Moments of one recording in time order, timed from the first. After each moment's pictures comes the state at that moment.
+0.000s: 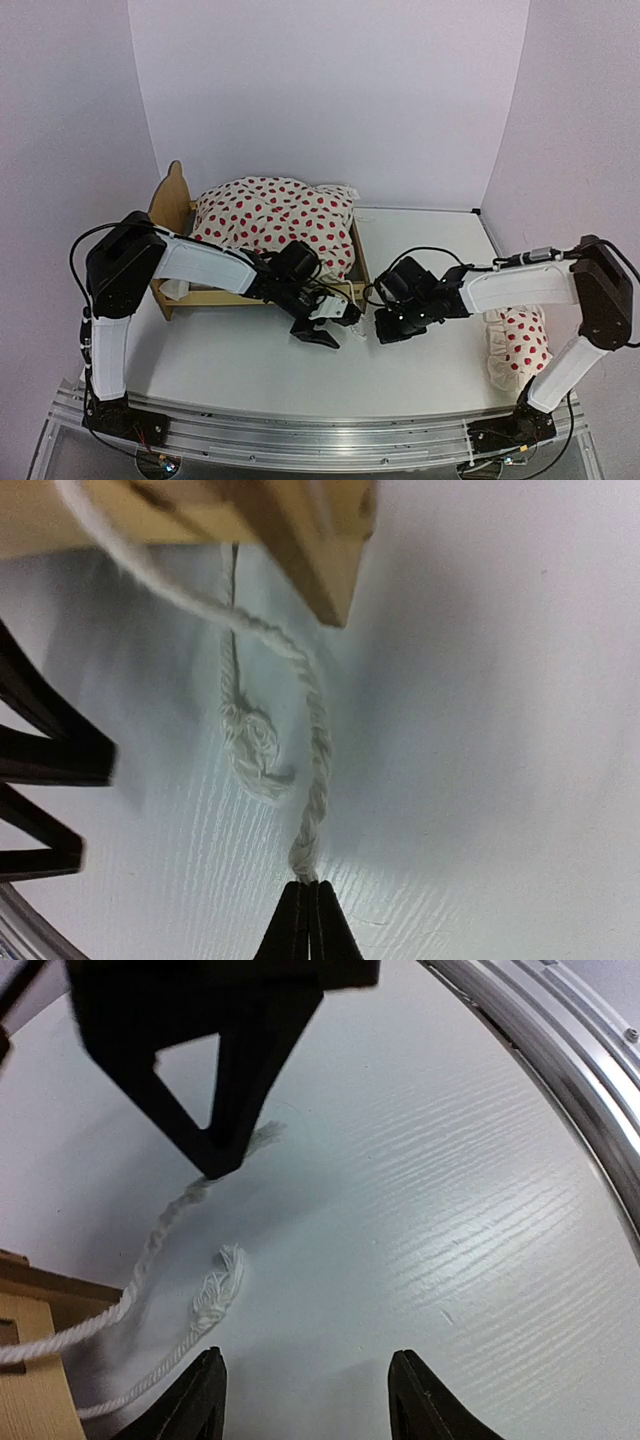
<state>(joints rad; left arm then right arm) -0.92 2.05 1.32 -0.19 0.61 0.92 0.86 1.63 0.90 -0.38 0.03 0.56</state>
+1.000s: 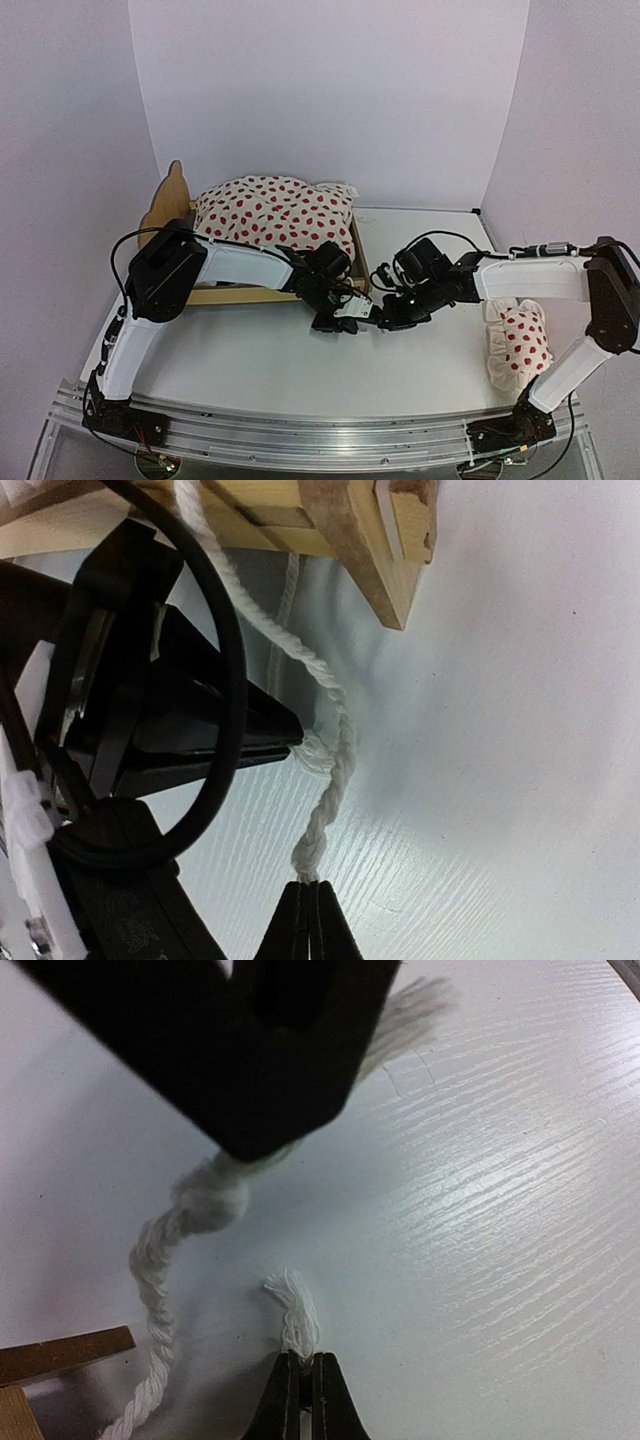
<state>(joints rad) -0.95 2.31 1.69 -0.41 0.44 0.94 0.75 1.57 0.93 -0.41 -0.18 0.45</state>
